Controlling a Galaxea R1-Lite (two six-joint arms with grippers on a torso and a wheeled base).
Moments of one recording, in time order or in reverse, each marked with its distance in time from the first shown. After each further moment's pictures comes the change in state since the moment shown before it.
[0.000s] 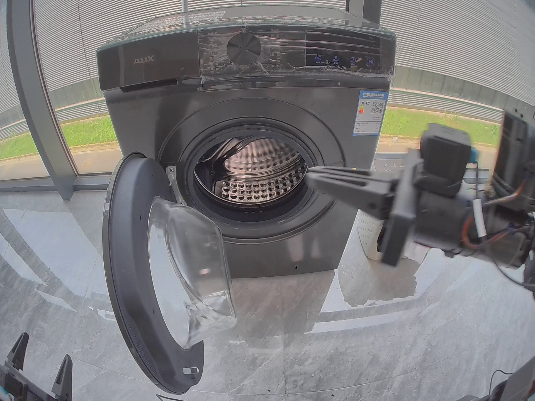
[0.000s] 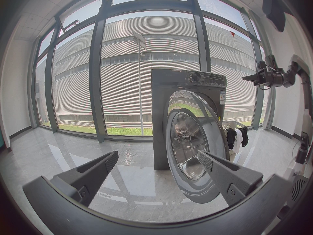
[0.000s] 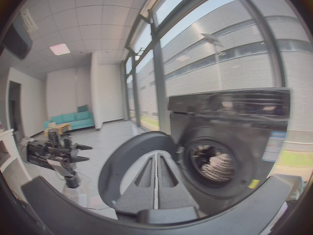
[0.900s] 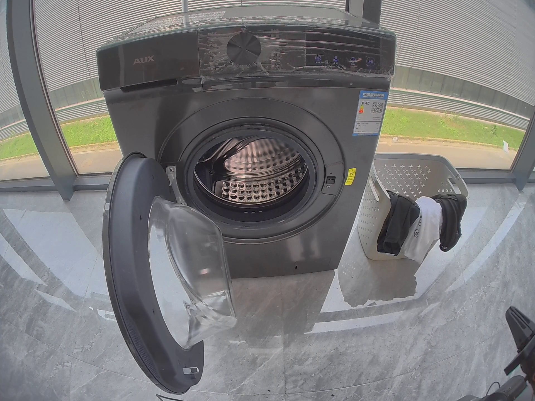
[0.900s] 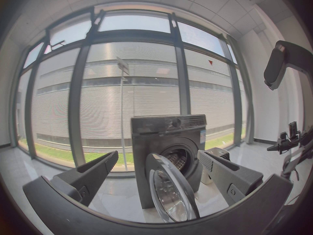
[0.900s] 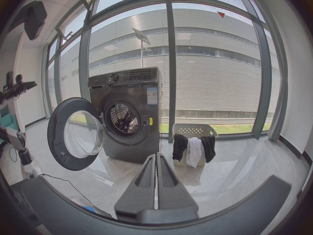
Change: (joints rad) left arm -0.087 0.365 -0.517 -0.098 -0.135 0.041; right arm -0.771 -1.226 0.796 0.508 -0.071 0.065
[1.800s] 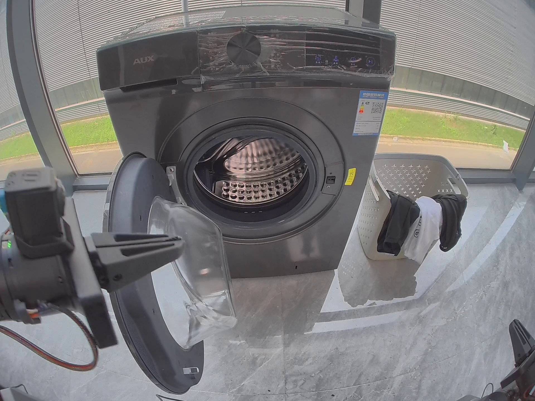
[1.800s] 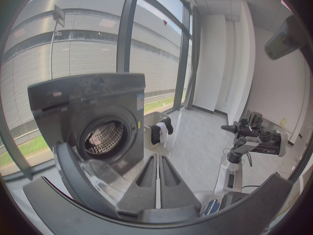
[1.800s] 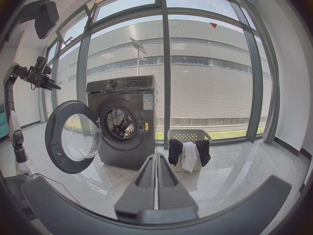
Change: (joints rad) left arm -0.714 0.743 -0.321 0.085 0.093 0.035; right arm -0.044 -0.269 0.041 0.120 -0.007 0.013
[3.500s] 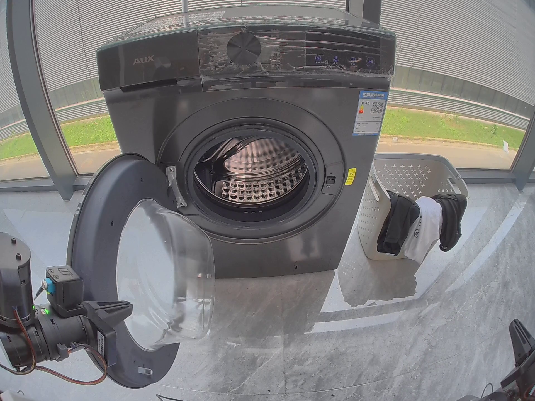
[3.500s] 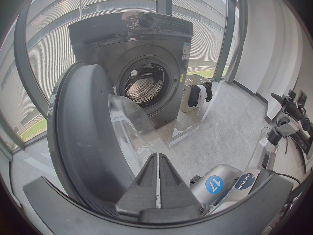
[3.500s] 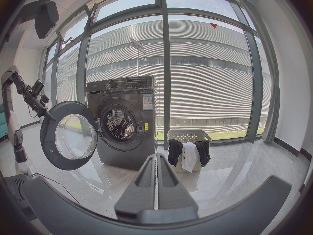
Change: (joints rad) left arm 0.213 -0.034 0.354 0.001 0.198 -0.083; right arm 0.000 0.000 0.000 -0.003 0.000 -0.001
